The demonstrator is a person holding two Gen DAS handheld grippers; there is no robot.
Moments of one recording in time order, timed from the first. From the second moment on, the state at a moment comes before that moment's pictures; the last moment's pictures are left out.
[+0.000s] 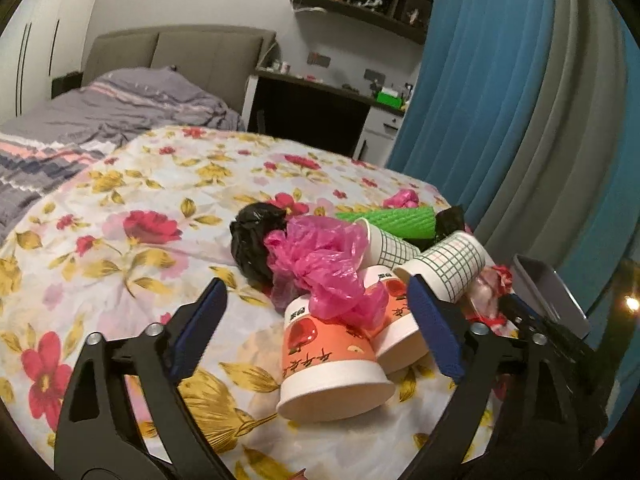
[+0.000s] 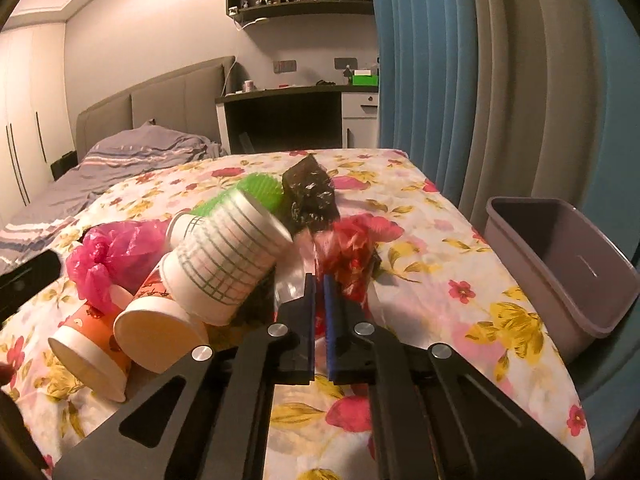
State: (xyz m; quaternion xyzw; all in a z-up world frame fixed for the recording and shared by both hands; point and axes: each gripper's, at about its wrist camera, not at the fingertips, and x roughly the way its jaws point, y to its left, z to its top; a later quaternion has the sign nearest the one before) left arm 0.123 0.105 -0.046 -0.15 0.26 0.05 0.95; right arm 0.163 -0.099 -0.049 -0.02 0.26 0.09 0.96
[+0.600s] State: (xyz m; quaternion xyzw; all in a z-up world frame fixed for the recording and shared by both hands) left arm 0.139 0.104 -0.049 -0.18 0.29 0.02 0.94; right arm 0.125 -0.132 -0.032 0.00 0.23 0.10 0.97
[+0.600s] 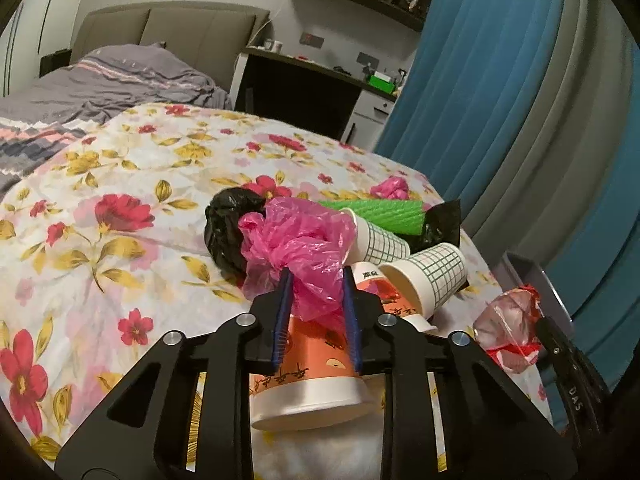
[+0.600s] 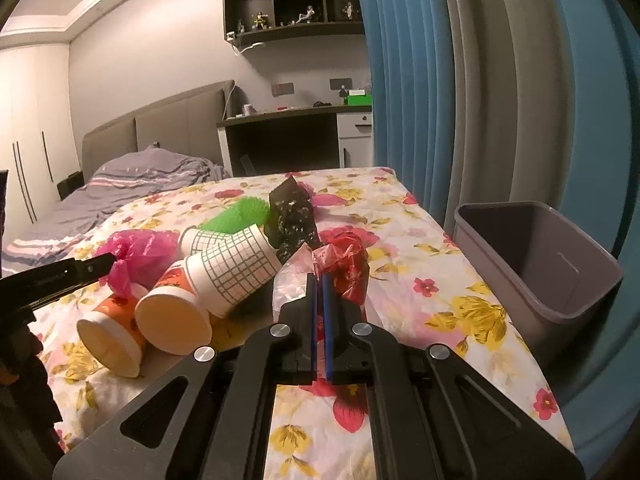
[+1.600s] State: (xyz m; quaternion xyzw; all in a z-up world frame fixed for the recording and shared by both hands) left arm 0.089 -0.003 0.043 -0.11 0.16 -0.11 0.97; right arm 0.074 -0.217 0.027 0.04 0.14 0.06 0.99
